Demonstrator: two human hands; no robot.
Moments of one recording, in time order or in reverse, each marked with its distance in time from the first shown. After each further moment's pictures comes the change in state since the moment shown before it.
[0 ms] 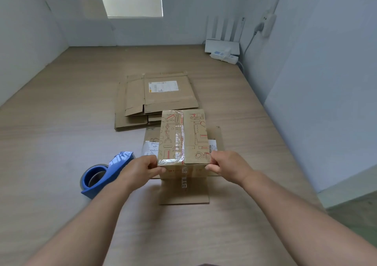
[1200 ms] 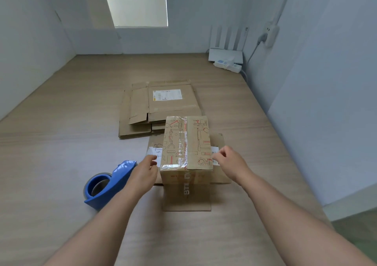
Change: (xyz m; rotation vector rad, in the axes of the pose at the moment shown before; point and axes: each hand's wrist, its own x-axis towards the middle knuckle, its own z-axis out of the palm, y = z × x) left_hand 0.007 0.010 0.004 -0.269 0.168 -0.110; right_hand 0.022 -0.005 -0.013 0.612 0.103 0.406
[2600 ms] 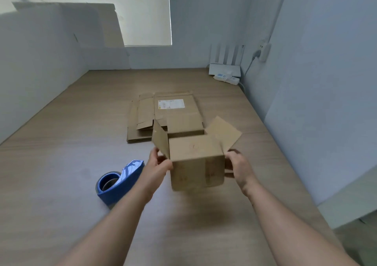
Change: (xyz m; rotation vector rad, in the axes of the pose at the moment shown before) left_hand -0.067 0.035 -0.013 -0.575 -0.064 0.122; right_hand -0.059 -0.005 -0.006 0.624 0.092 -0.034
